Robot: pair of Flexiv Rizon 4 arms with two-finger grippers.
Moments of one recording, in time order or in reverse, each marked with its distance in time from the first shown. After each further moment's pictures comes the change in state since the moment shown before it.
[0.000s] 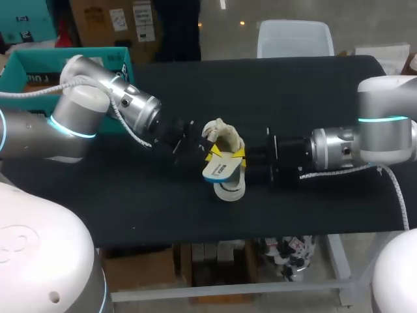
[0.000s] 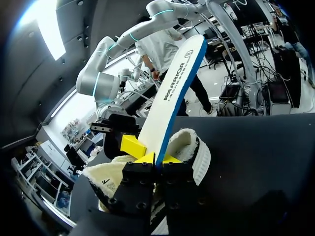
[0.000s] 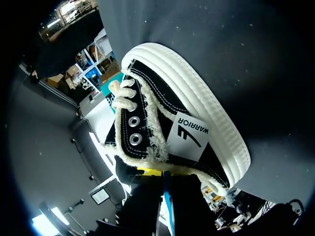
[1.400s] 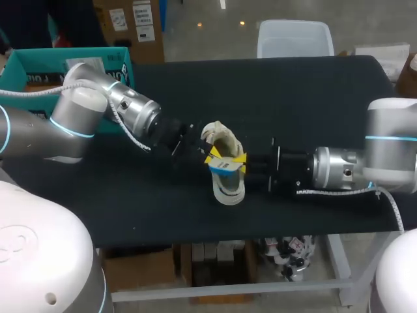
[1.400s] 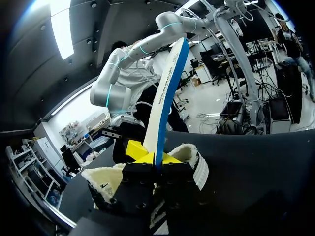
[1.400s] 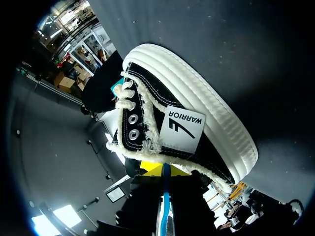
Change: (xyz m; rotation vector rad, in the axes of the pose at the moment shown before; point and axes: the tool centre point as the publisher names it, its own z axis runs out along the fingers) left arm 0.007 -0.021 0.002 0.129 -0.004 -0.080; right arm -0.007 -0.015 -0.001 0.014 0.162 0.038
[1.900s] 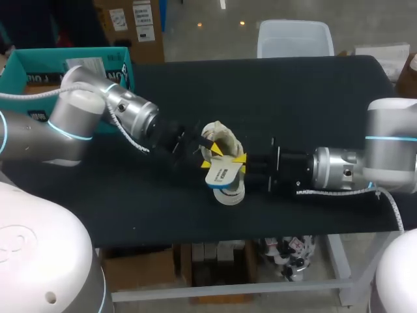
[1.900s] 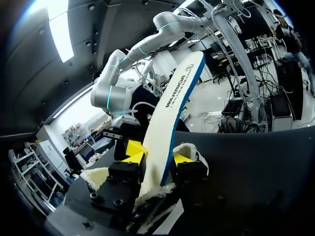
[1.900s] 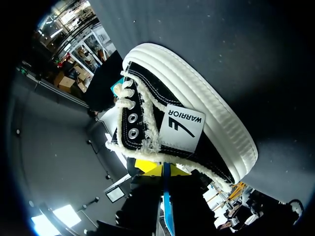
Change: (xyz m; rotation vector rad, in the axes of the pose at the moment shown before) left arm 0.002 0.000 -0.001 -0.003 -0.020 0.027; right arm -0.001 -0.001 0.000 -0.001 -0.001 0.000
